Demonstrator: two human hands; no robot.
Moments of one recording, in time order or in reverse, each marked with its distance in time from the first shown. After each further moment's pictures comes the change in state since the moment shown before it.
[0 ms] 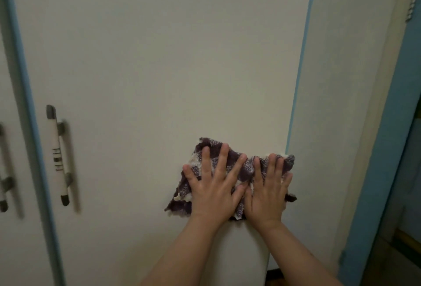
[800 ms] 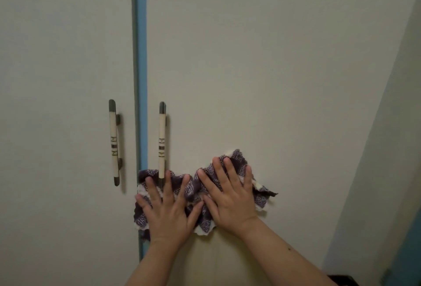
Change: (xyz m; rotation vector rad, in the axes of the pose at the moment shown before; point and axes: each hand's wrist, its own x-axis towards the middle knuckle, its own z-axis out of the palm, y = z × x) left_hand -0.112 -0.193 -0.022 0.002 -0.059 -0.336; right_hand -0.005 -0.185 0.025 0.003 -0.037 -0.521
